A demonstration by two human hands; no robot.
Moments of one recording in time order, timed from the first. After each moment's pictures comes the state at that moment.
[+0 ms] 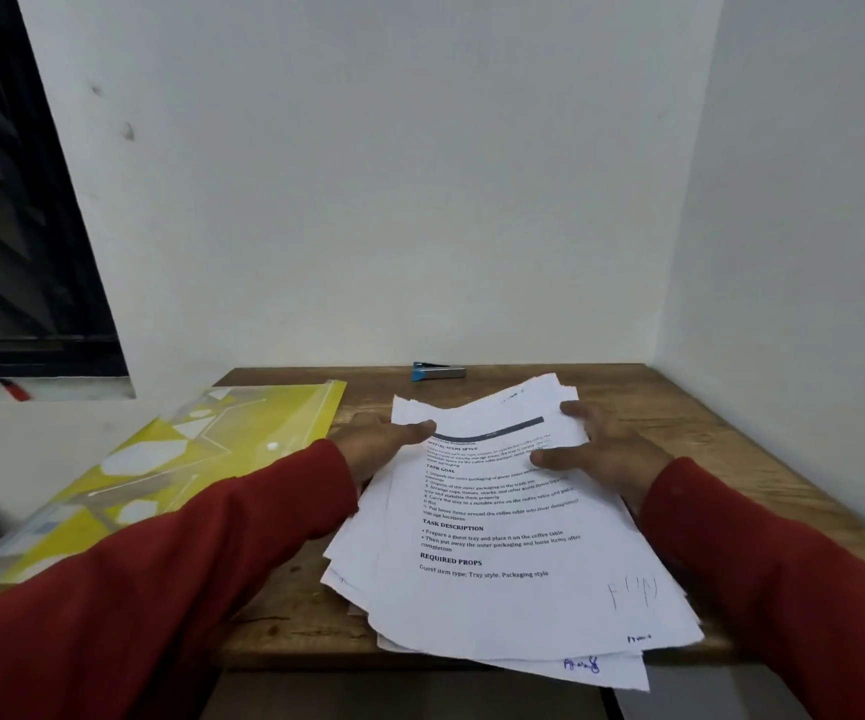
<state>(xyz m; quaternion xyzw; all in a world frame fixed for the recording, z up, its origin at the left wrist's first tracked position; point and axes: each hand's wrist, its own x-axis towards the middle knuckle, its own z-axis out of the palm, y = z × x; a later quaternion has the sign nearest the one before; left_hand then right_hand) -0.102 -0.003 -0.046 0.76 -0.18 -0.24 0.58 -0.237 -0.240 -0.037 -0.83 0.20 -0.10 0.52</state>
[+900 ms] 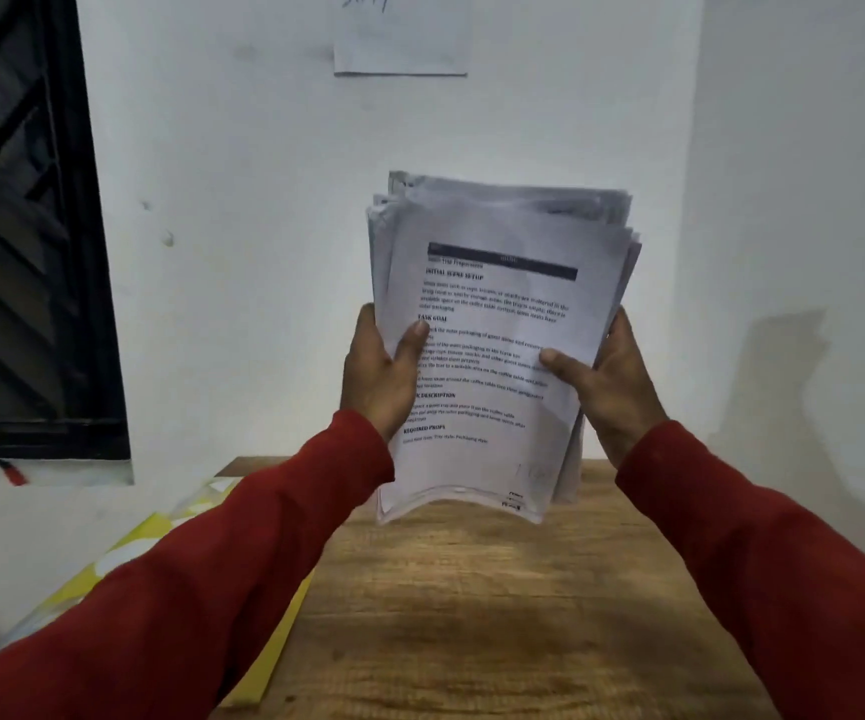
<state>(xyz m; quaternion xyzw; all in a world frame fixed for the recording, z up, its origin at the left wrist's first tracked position) -0.110 -0.030 0.090 0.63 -0.32 0.23 0.67 -0.207 -0.225 0.093 -0.68 -0.10 -0.41 0.60</state>
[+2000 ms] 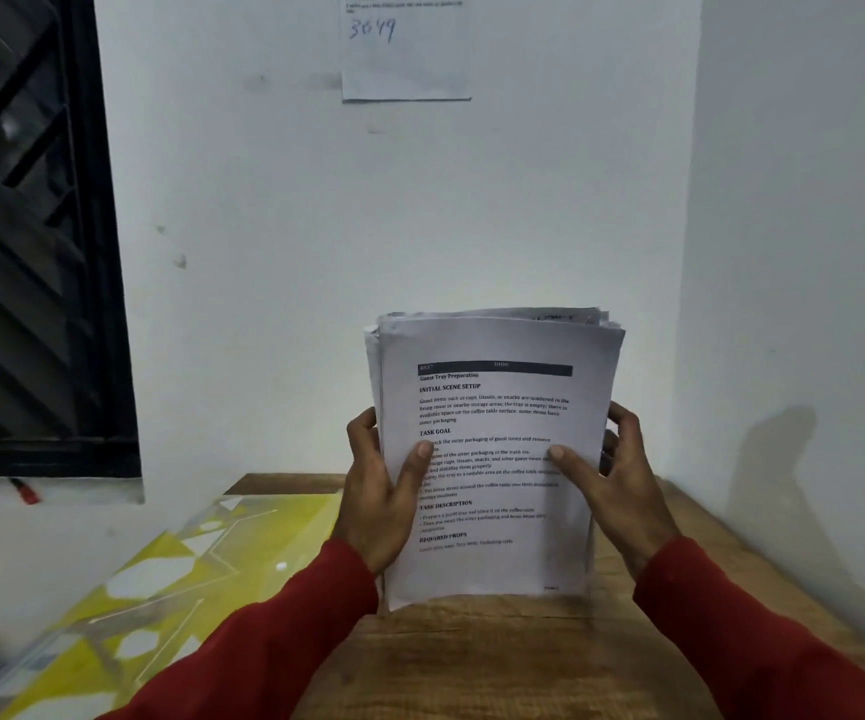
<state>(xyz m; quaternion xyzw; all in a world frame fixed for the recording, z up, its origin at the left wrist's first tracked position) -0.119 -0.011 0.005 0.66 -0.35 0.21 0.64 -0.222 -0.220 0.022 -0.72 -0.01 -0.38 0.58</state>
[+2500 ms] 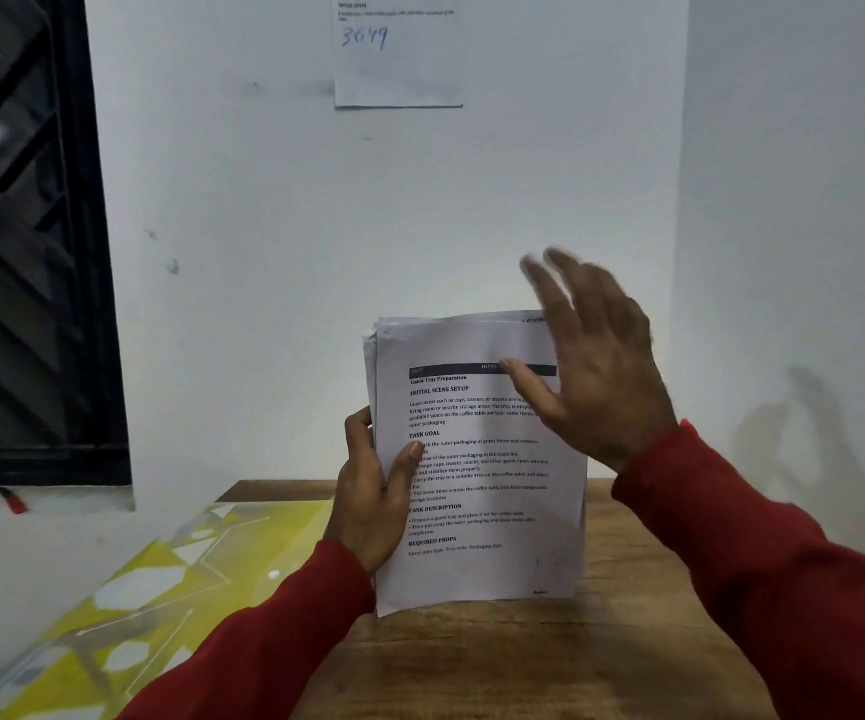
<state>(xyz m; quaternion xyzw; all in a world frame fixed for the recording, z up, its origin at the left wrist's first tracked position) -0.118 -0.012 0.012 0.65 -0.36 0.21 0.64 -0.221 -0.207 0.120 -0.81 -0.04 -0.58 -0.08</state>
